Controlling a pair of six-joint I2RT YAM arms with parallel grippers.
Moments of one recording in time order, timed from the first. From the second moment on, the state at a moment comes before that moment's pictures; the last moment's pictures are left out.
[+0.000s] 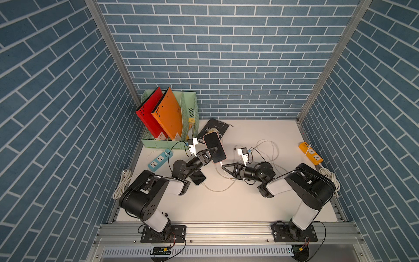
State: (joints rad) left arm -0.45 1.60 0.43 1.51 0.51 -1.29; right arm 0.72 1.75 0.48 1.51 -0.73 1.07
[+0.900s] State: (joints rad) left arm -0.45 1.60 0.44 1.54 0.50 -1.29; right arm 0.71 1.76 0.54 1.50 -0.75 1.15
